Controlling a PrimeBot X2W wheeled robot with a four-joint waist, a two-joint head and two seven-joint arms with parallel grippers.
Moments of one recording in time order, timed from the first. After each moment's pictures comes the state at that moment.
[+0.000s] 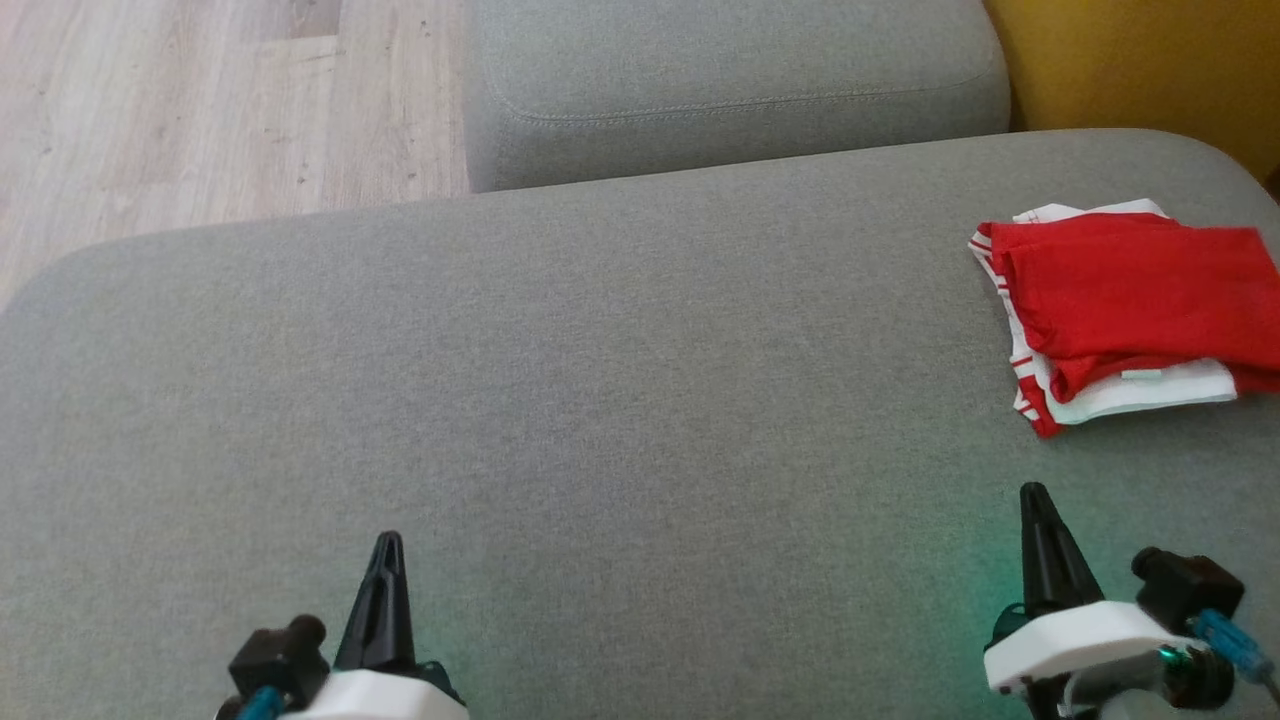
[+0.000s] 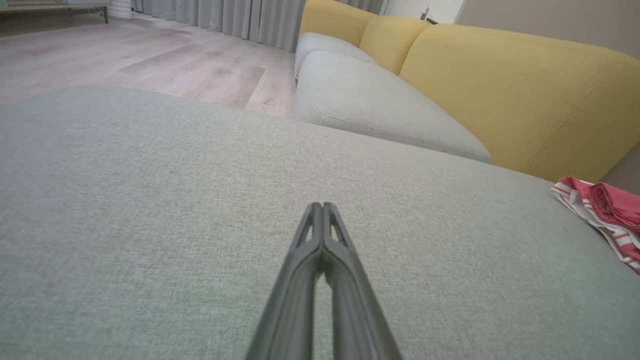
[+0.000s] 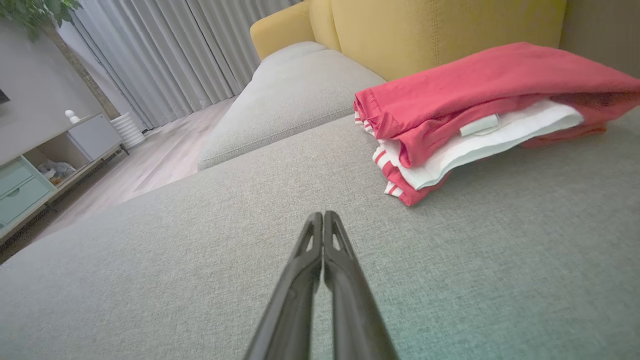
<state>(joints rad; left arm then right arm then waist) 0.02 0.05 -0.19 0.37 -0.37 -0.01 -0.22 0.00 -0.04 -0.01 0.42 0.31 0.13 -0.21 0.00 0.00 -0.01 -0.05</state>
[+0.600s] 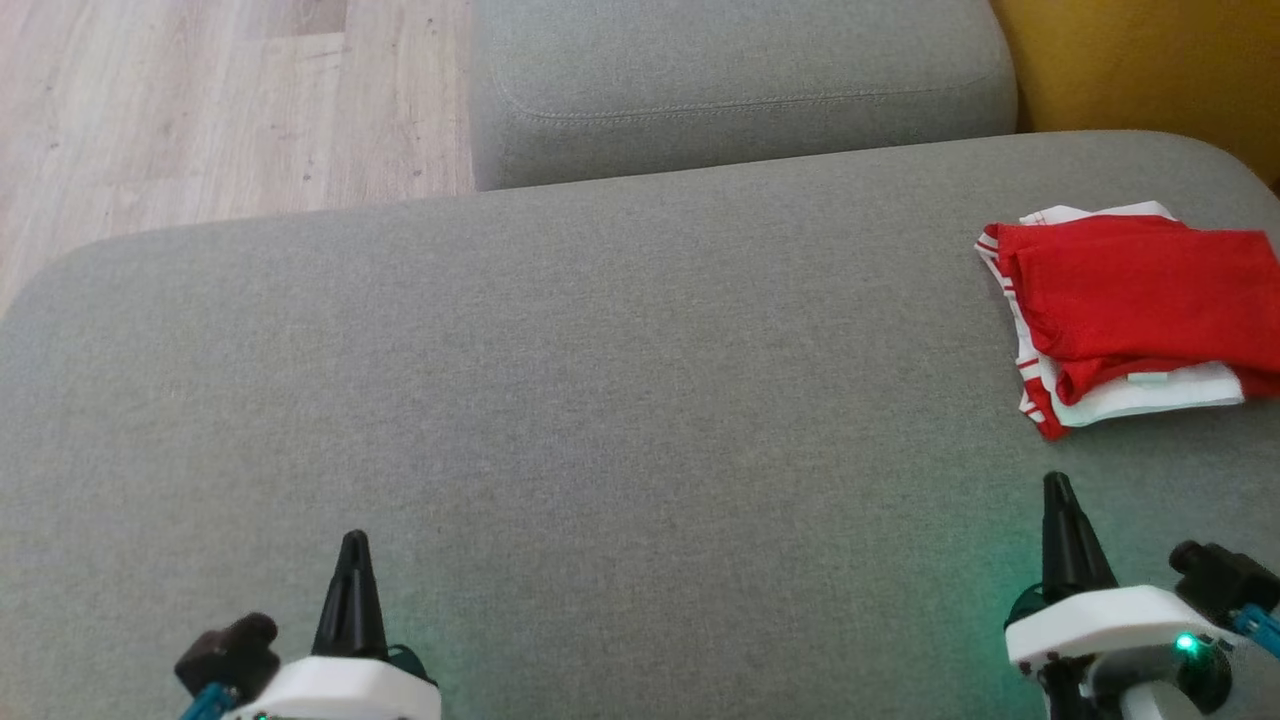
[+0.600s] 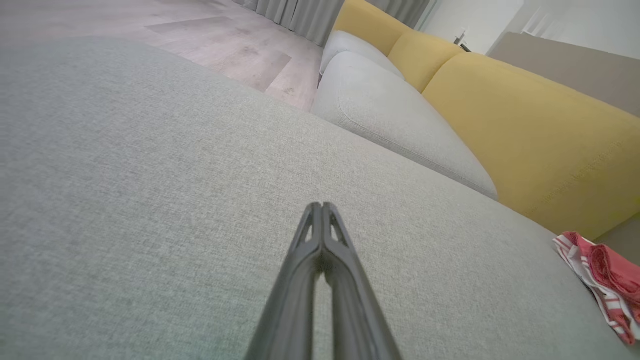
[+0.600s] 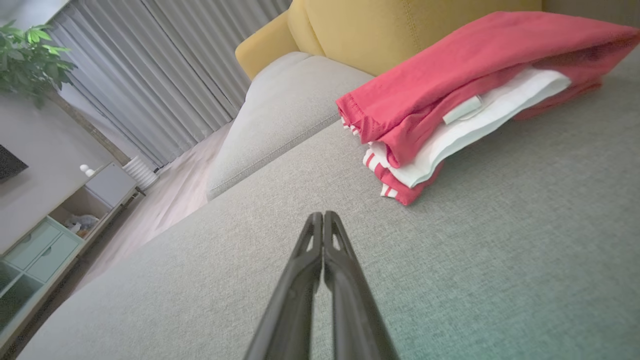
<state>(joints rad) 0.02 0.05 -0.14 0.36 -0.58 -0.03 -0.17 -0.01 -0.04 -0.03 0.40 0.53 0.13 -0.16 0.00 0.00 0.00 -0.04</state>
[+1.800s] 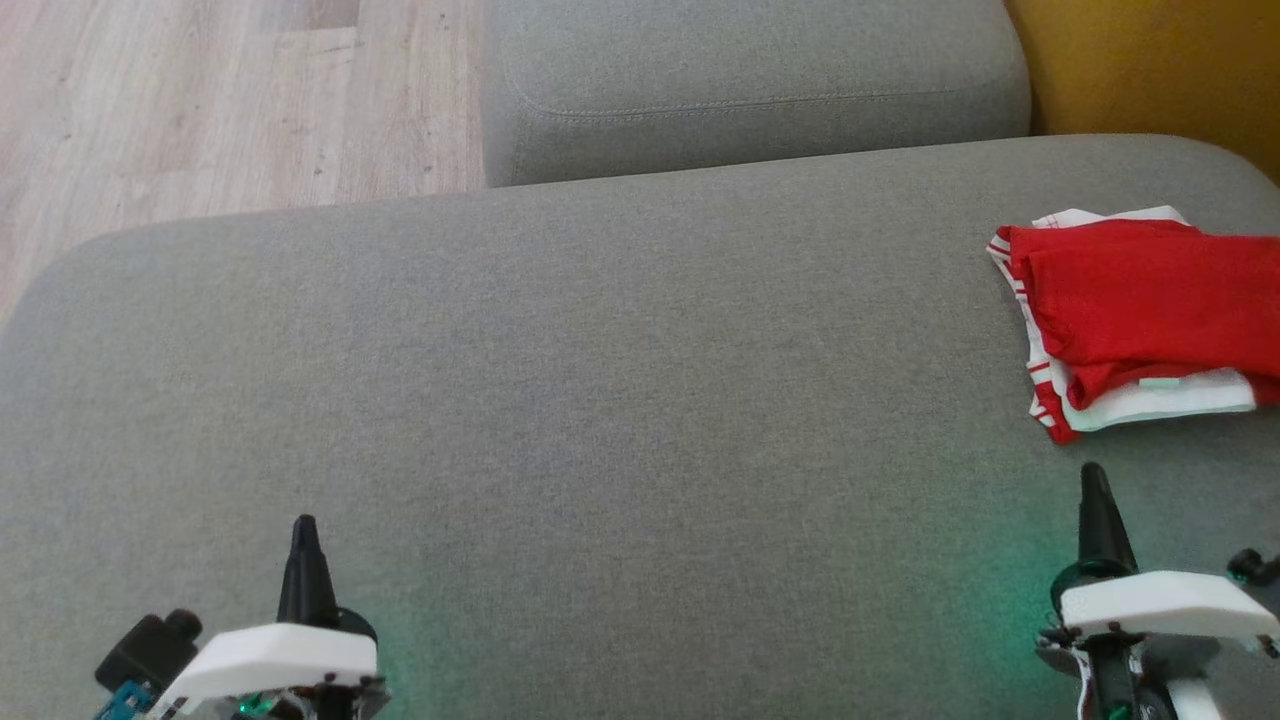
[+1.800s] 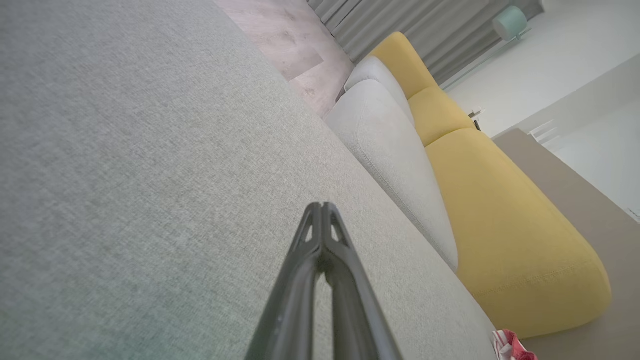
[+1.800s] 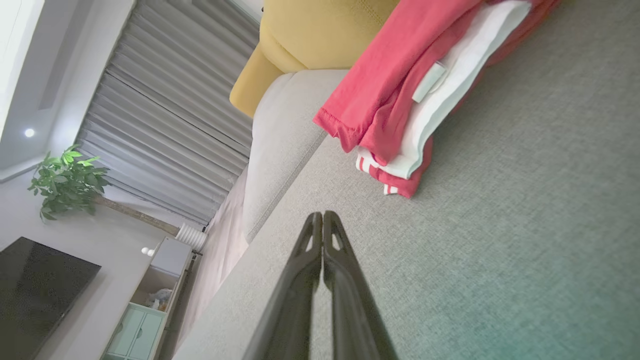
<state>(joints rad) -0.01 0.05 -0.06 0.33 -0.95 -0.06 -0.06 -0.02 -0.04 -0.07 0.36 0.92 0.13 -0.06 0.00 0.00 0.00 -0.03</state>
